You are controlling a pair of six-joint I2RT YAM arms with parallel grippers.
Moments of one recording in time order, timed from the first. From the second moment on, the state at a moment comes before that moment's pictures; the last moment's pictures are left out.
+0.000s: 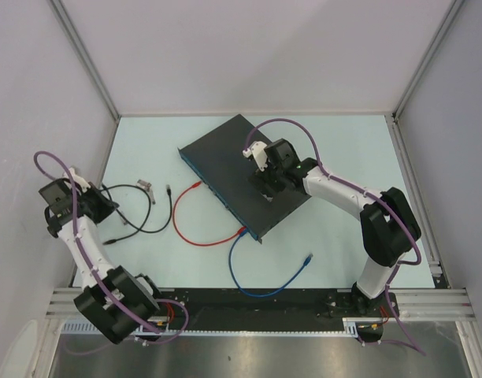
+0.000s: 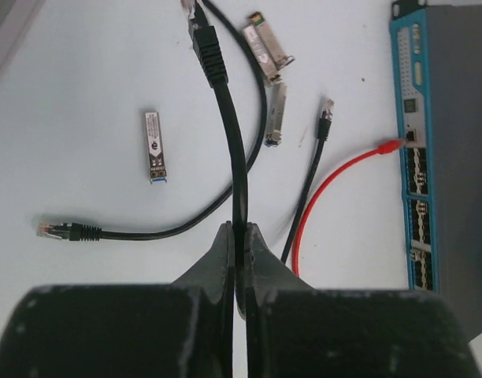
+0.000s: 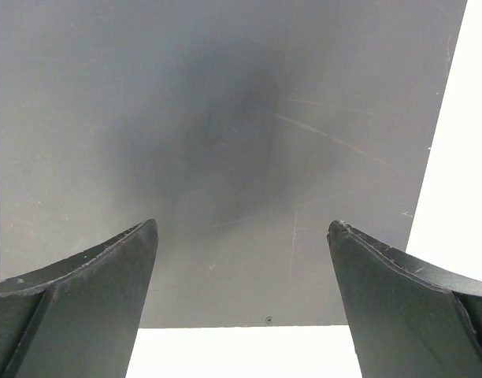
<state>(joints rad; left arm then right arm) 0.71 1.05 0.87 -0.65 0.45 -0.11 0.66 1.74 1.30 -0.41 0.05 -0.29</state>
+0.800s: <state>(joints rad) 0.59 1.01 0.83 -0.54 0.70 -0.21 0.66 1.74 1.30 -0.41 0.05 -0.29</state>
